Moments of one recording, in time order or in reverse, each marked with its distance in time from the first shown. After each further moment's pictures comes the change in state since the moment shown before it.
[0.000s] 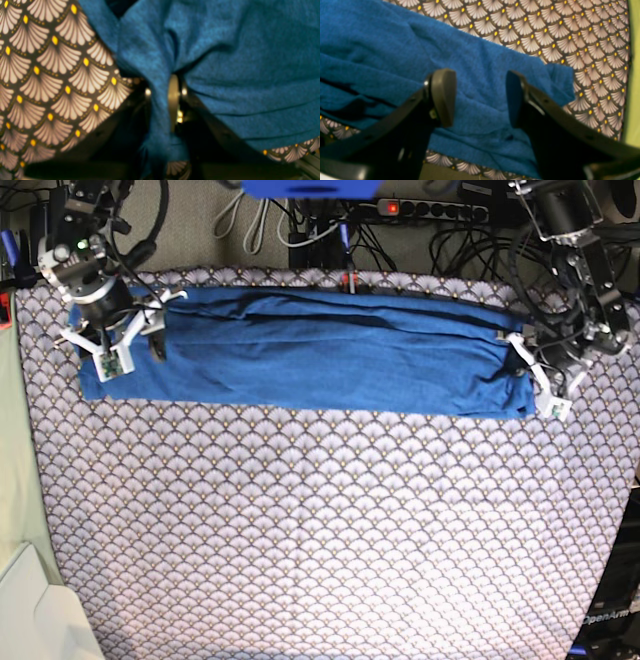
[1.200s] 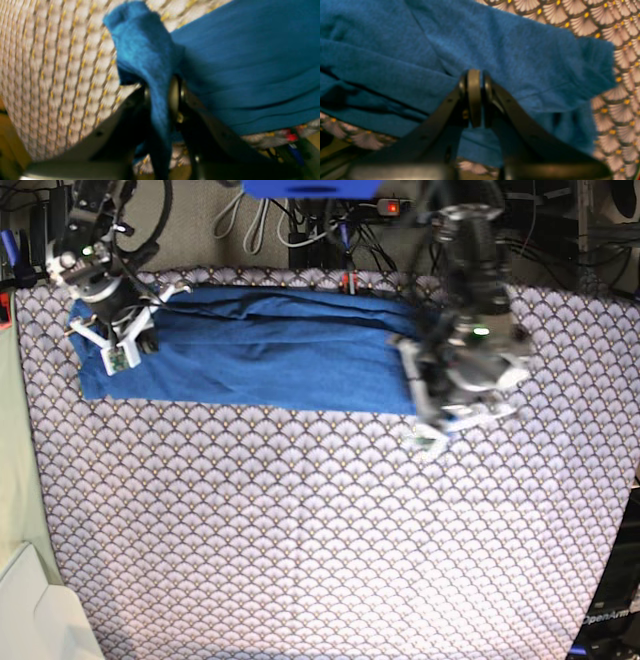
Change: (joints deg) left arm -0.7 22.5 22.7 29.7 30.8 0.0 14.4; right arm 1.1 1.5 0.0 -7.6 -0.2 0.0 0.2
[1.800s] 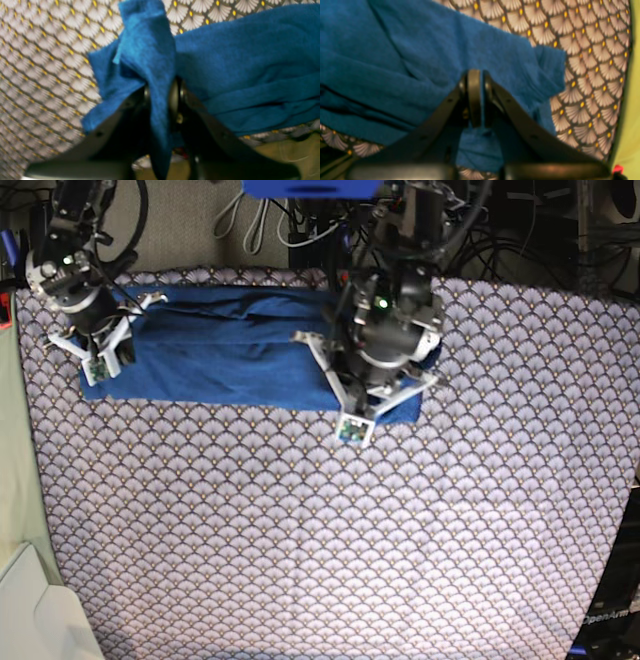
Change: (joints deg) left arm 4.4 -0.5 22.9 0.0 -0.4 38.0 0.3; right arm 1.1 4.4 1.0 0.3 0.0 0.0 0.5
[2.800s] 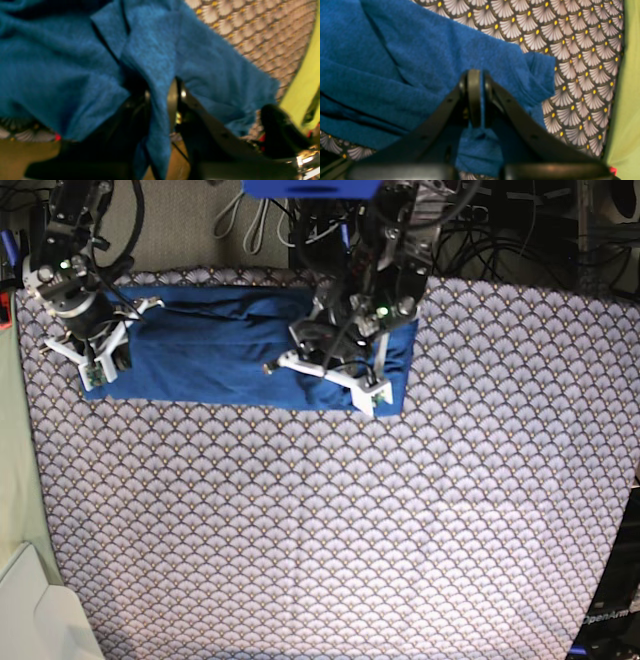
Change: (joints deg) left arm 2.7 -0.2 2.0 -6.1 -32.0 40.6 -13.4; right arm 1.1 0.1 0.1 0.0 0.0 0.0 -0.6
